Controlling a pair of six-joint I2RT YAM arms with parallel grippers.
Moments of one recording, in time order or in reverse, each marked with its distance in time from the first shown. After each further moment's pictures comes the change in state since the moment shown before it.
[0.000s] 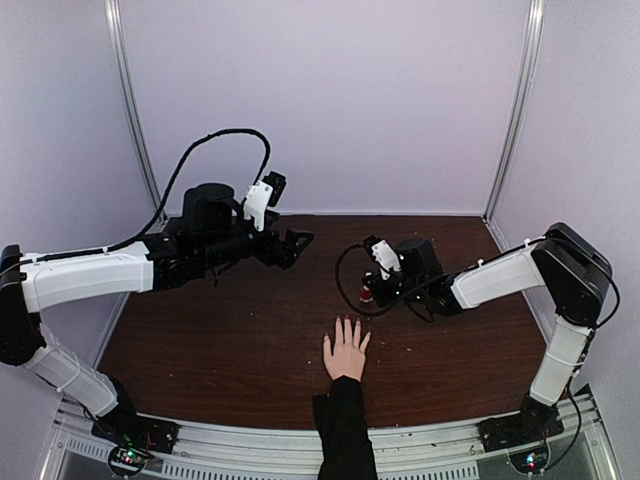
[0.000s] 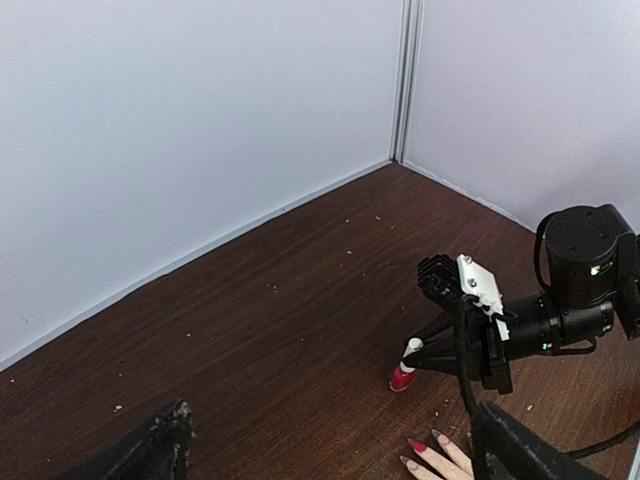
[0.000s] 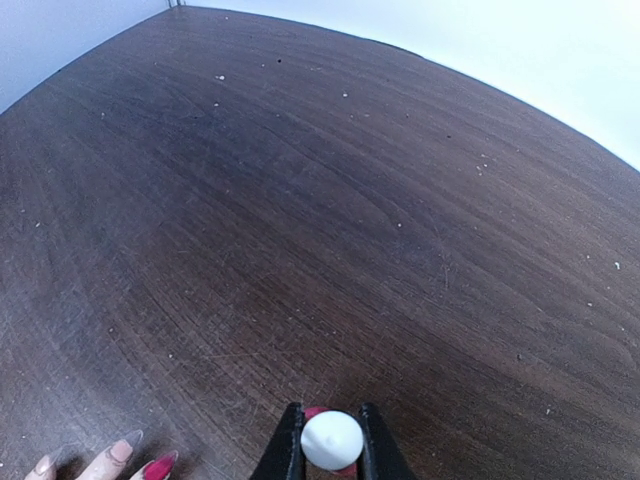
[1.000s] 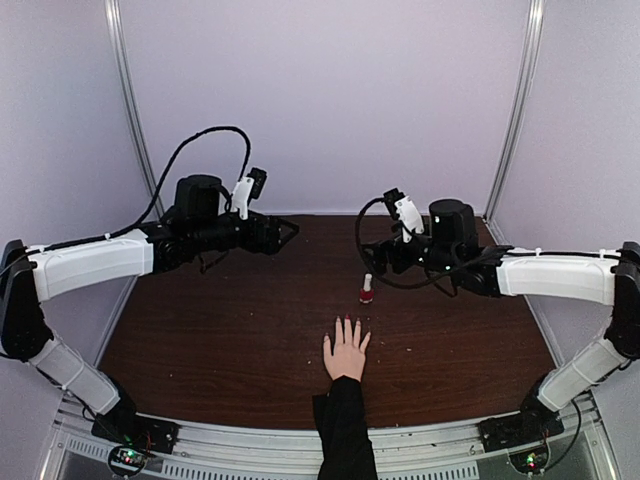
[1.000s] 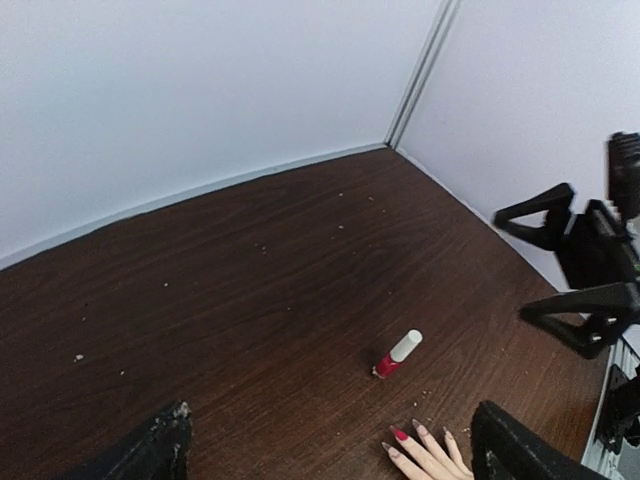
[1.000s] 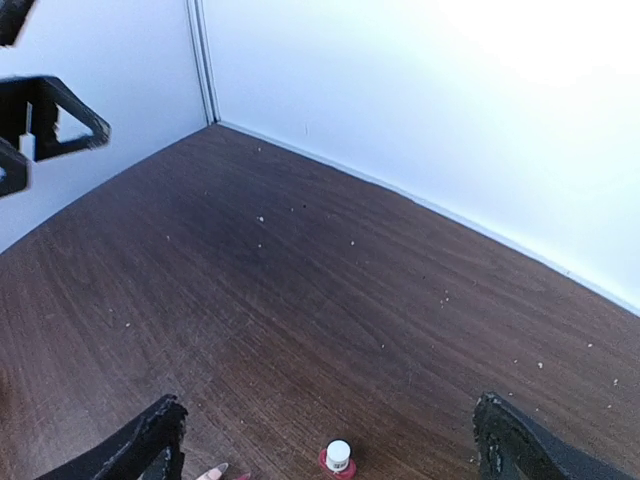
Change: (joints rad) left arm 0.151 0.040 0.030 -0.055 0.225 -0.158; right arm 0.000 -0.319 0.034 -0.149 -0.031 -0.012
